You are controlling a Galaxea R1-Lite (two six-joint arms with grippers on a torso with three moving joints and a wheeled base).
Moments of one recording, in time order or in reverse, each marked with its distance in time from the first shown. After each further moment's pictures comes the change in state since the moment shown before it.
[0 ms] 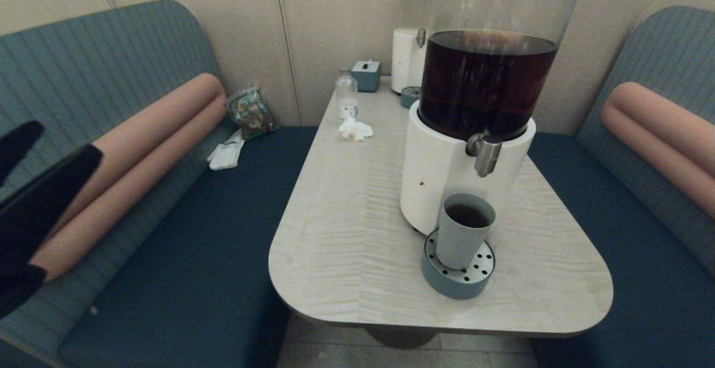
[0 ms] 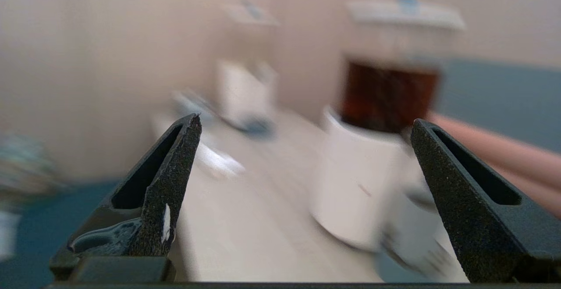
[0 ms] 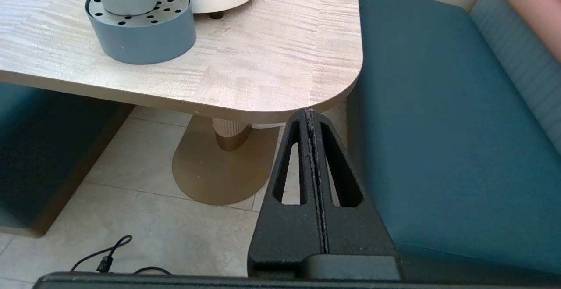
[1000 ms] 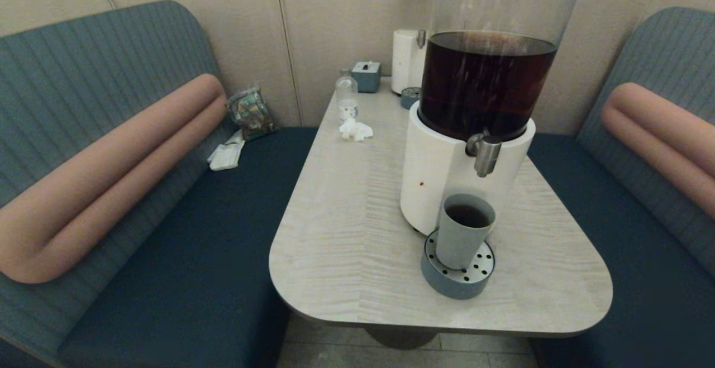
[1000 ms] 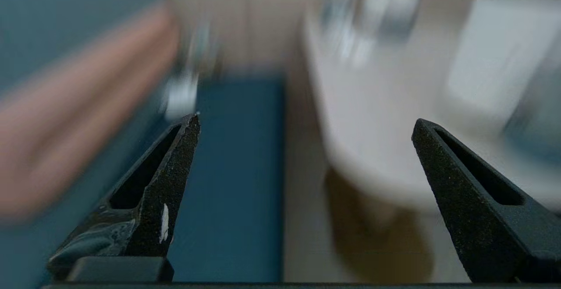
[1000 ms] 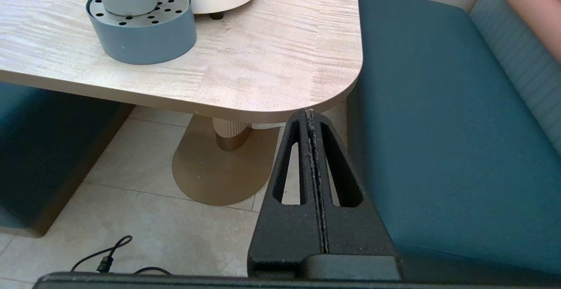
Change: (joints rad) left arm 0.136 -0.907 0.078 1.204 0.217 0.185; right arm 0.000 0.000 0.000 0.000 0.000 0.000
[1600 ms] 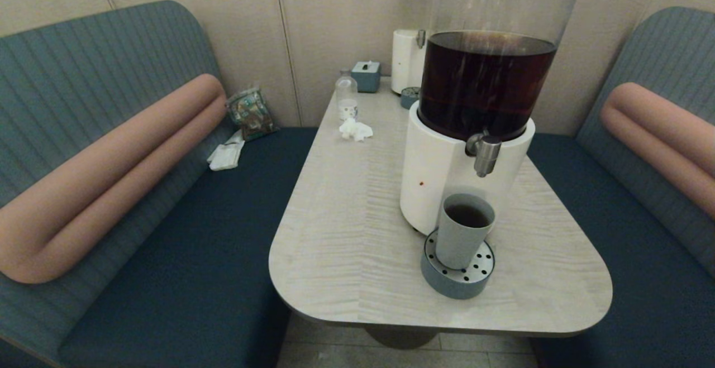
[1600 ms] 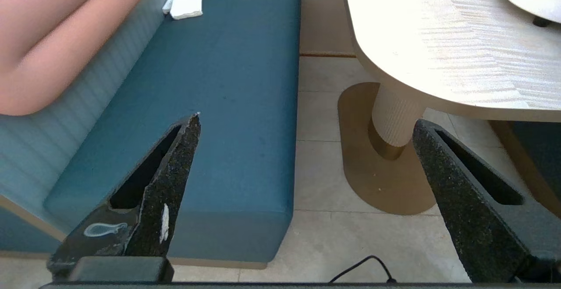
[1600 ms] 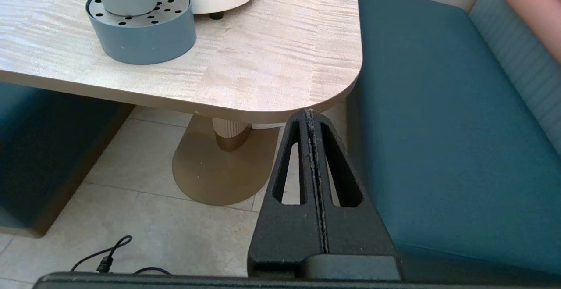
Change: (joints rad) left arm 0.001 -0.034 0.112 0.111 0.035 -0.004; right arm -0.001 0.000 0.000 0.000 0.000 0.000
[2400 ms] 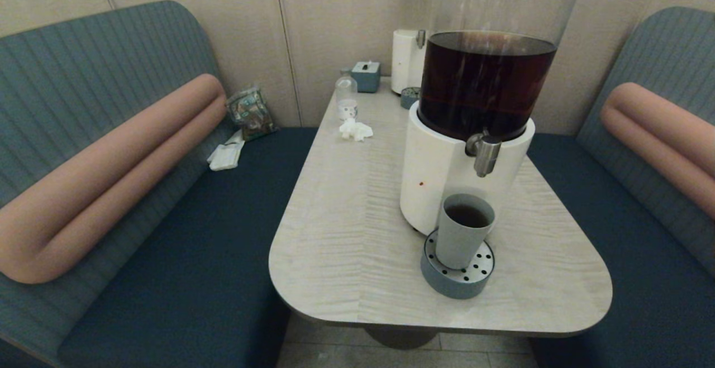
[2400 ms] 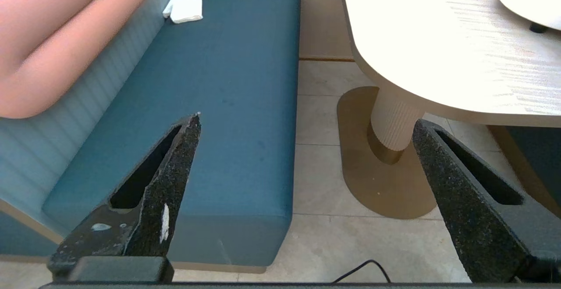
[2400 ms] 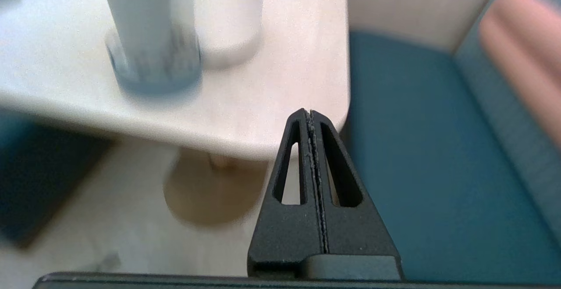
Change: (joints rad) left arm 0.000 0.000 0.006 -0.013 0.000 -0.003; right arm 0.001 0.081 -0.266 0.093 0.022 -0.027
